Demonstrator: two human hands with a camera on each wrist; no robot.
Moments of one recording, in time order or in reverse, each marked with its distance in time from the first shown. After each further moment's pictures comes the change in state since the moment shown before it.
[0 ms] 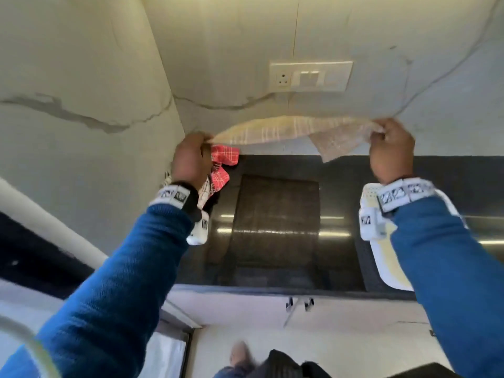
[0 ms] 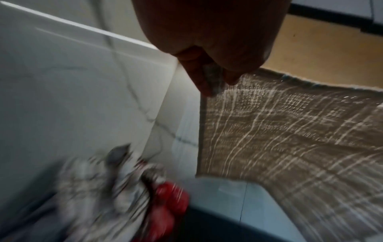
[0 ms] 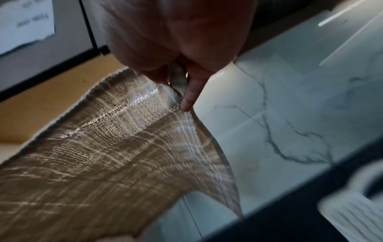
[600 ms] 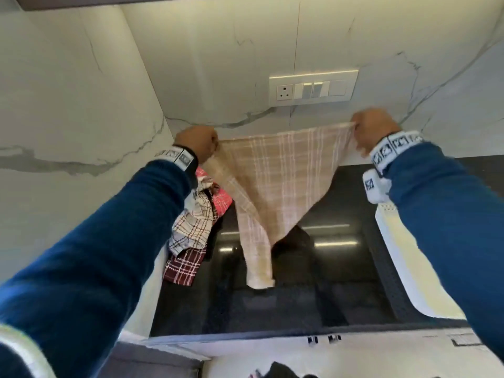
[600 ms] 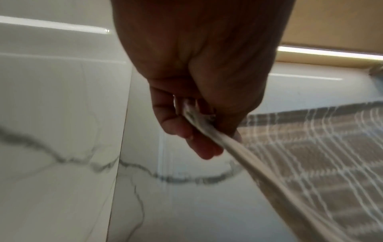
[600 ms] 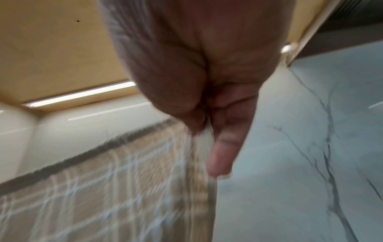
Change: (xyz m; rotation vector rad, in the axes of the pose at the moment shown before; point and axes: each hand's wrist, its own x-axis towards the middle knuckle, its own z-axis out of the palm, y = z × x) left_hand 0.156 -0.026 0.030 0.558 -0.545 0.118; right_hand 0.097 -0.038 0.071 -0.616 -0.541 0.137
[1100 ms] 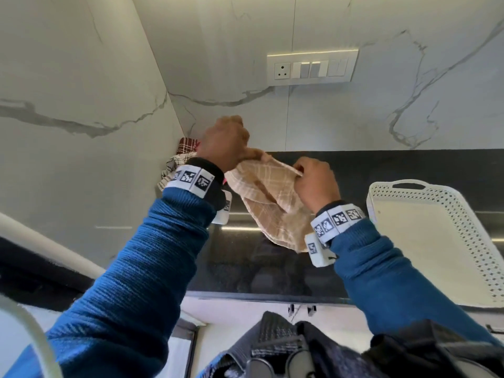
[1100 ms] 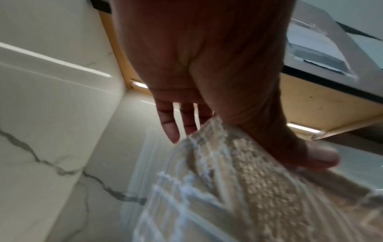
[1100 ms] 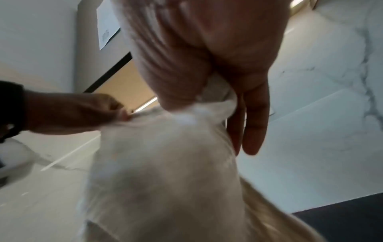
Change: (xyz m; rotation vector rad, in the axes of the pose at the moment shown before) left_hand -0.109 0.124 -0.005 -0.109 0.077 0.134; right_hand -0.143 -0.028 0.093 0.388 0.047 -0.195
